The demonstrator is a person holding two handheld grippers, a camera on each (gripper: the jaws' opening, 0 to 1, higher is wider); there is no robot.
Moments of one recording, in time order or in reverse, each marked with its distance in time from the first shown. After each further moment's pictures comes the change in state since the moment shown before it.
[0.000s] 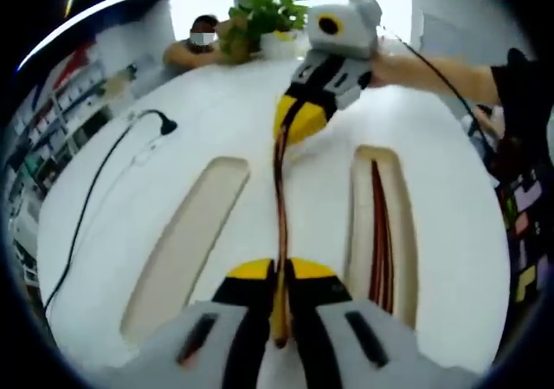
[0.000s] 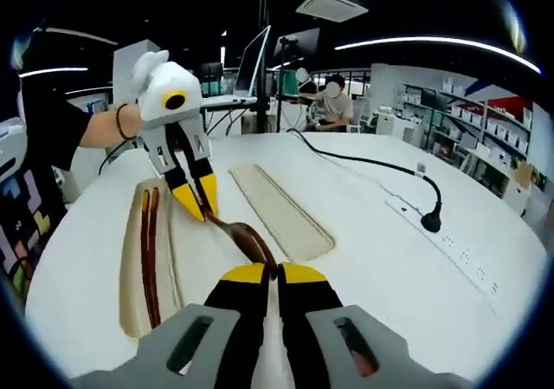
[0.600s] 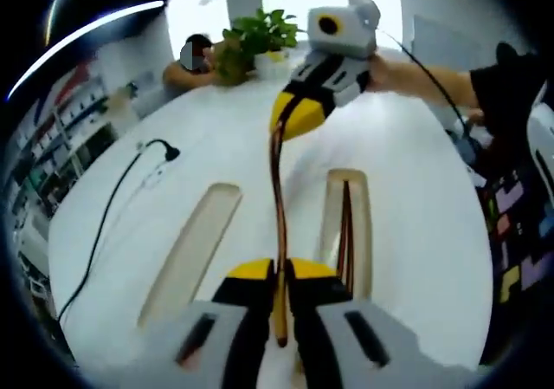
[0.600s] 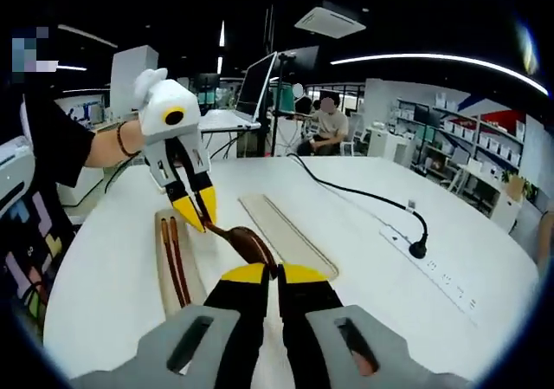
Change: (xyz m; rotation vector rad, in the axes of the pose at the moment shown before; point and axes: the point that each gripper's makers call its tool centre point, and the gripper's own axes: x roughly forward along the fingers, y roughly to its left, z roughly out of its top) left arm -0.043 -0.026 0.020 0.064 -0.063 0.019; right arm -0.033 0.035 0.039 -0.031 -0.057 -0.027
